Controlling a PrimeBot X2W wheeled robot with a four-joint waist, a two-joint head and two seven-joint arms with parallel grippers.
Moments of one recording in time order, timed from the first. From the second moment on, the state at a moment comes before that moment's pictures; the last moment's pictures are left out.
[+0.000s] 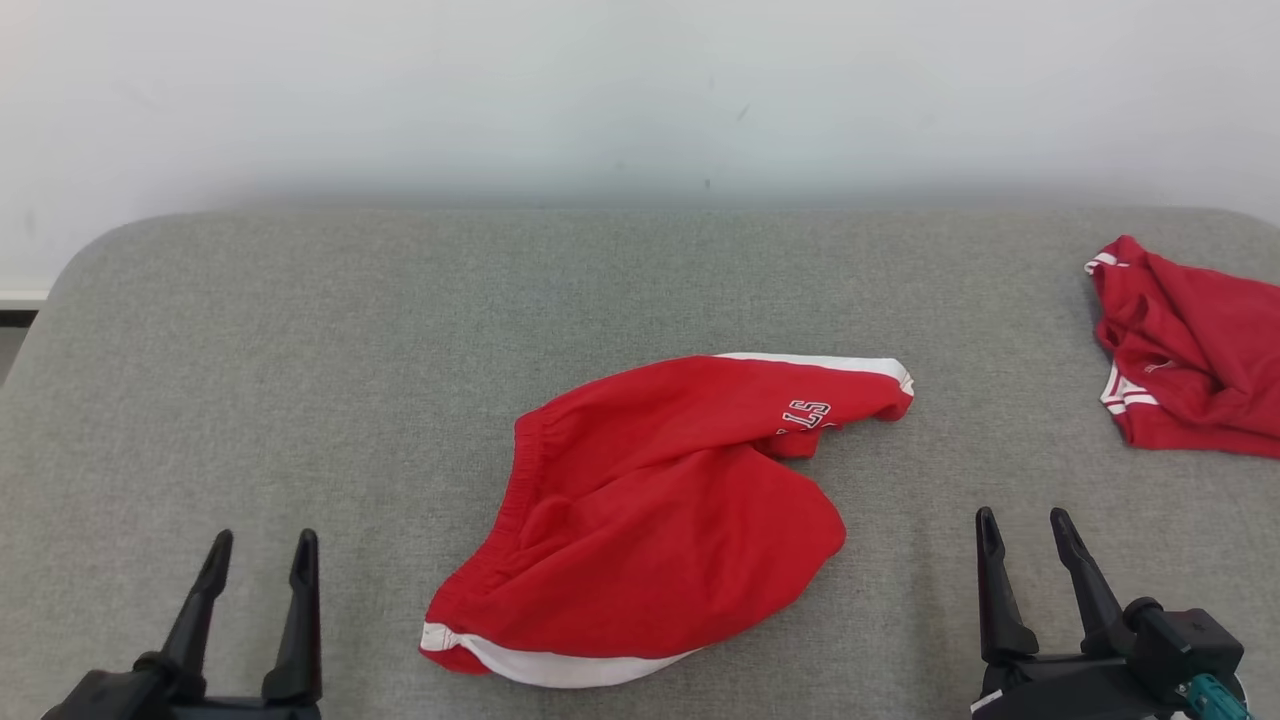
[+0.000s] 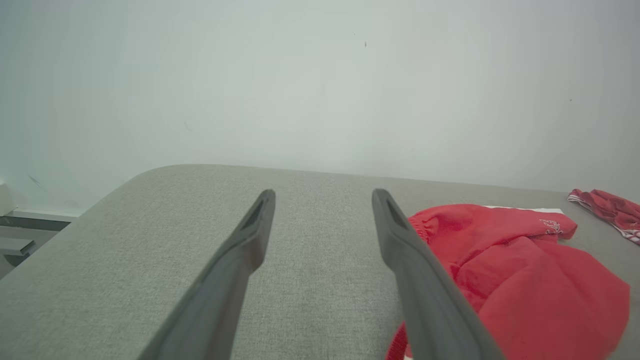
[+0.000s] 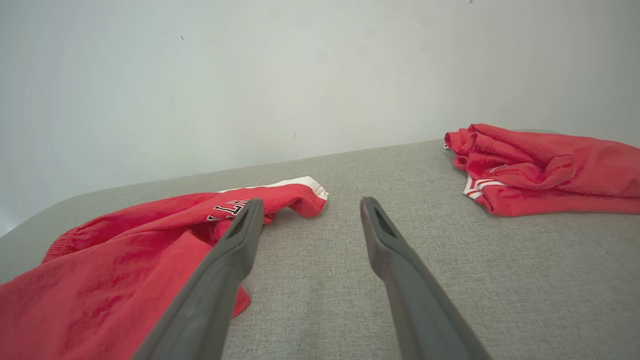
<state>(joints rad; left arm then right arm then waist) 0.00 0.28 -0.09 0.06 -0.42 -0.11 -0.26 -0.04 -0.07 0.00 0.22 0.24 0.13 -0.26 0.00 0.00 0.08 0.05</state>
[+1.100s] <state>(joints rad) 0.06 0.12 0.04 0.10 -0.26 -0.13 -0.26 -0.05 -0.12 0.09 0.31 0.25 0.13 -0.26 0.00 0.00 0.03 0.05</state>
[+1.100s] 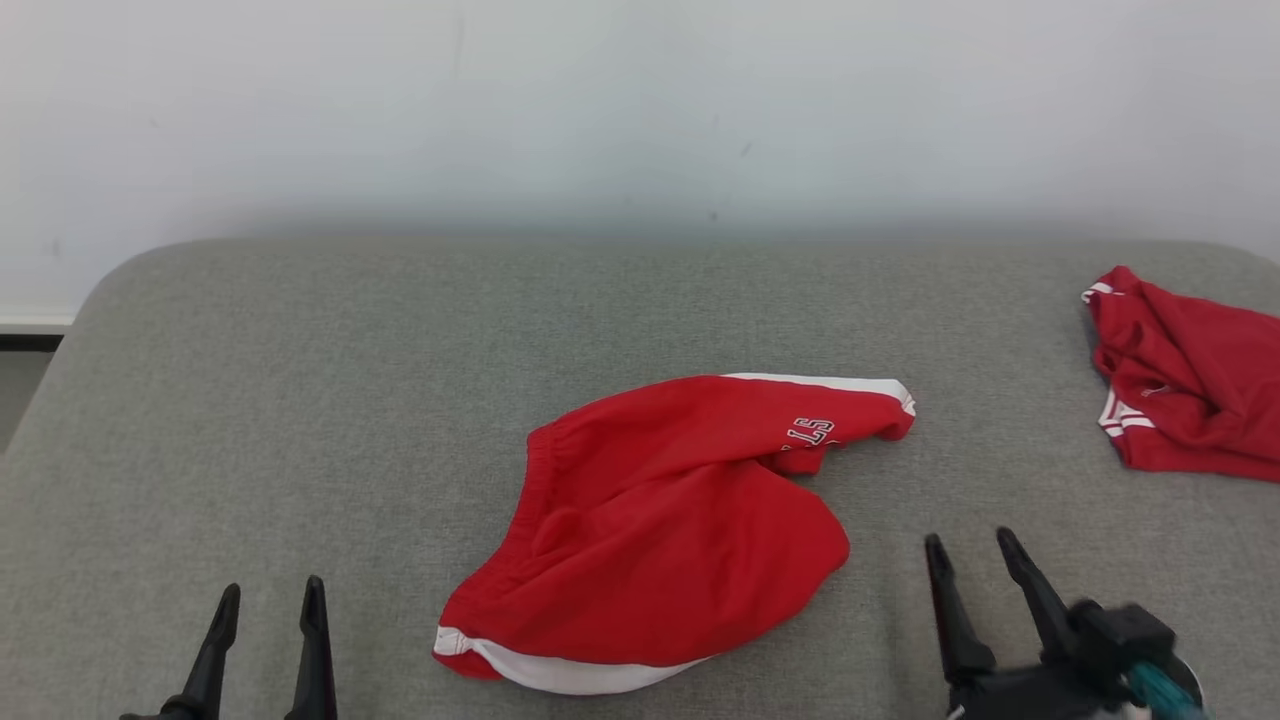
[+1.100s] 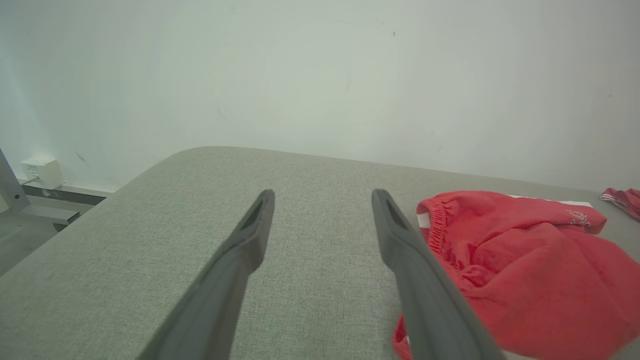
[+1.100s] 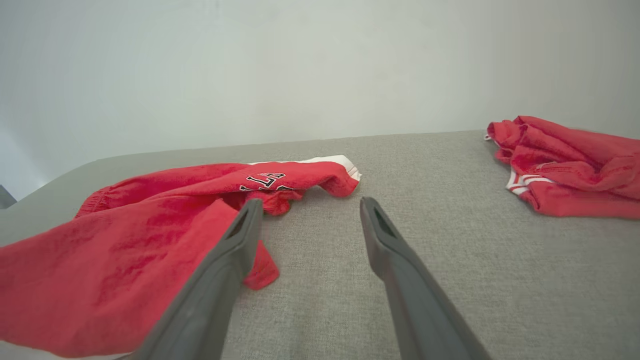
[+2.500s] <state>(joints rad) 0.02 0.11 0.00 0.13 -0.28 -0.13 -0.26 -0.07 -0.21 0.14 0.43 0.28 0.13 -0.25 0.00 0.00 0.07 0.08</state>
